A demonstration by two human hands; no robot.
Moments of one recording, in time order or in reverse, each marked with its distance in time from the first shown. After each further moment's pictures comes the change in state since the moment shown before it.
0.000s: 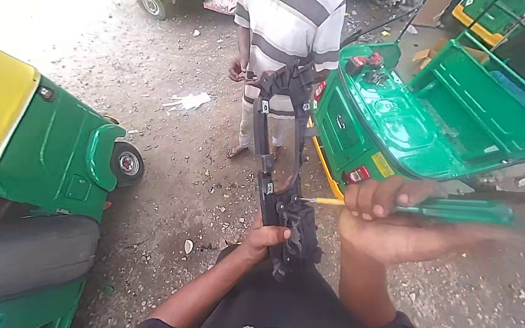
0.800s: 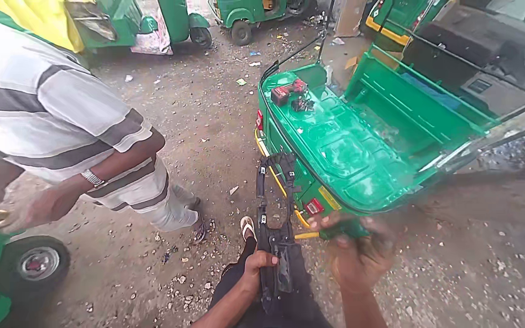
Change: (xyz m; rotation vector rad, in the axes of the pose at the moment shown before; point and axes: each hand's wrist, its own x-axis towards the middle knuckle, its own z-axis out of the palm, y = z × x) left_hand 0.261 -0.219 0.020 -0.153 0.176 -0.453; right_hand 0.221 -0.034 -0.255 -0.621 -0.231 -0.110
